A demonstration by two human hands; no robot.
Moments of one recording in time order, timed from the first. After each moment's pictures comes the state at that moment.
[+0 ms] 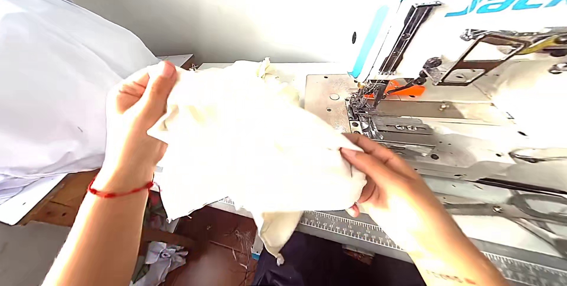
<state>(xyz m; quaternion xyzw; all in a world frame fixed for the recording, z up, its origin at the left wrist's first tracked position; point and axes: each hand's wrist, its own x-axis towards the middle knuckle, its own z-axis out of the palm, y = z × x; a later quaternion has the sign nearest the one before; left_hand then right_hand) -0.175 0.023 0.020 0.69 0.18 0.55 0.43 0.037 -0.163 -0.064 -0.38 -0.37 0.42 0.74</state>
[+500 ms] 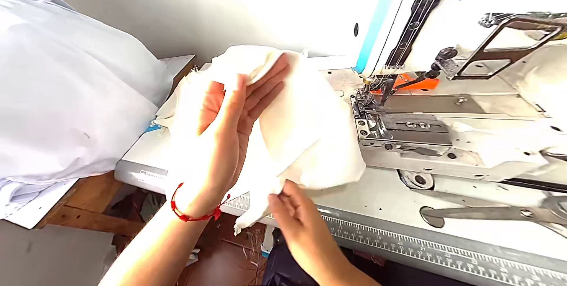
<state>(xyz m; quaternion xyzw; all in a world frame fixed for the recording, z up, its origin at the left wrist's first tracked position) -0.111 -0.018 0.002 0.67 0.01 0.50 0.55 -0.051 -0.126 -0.137 -0.51 -0.45 0.31 0.67</state>
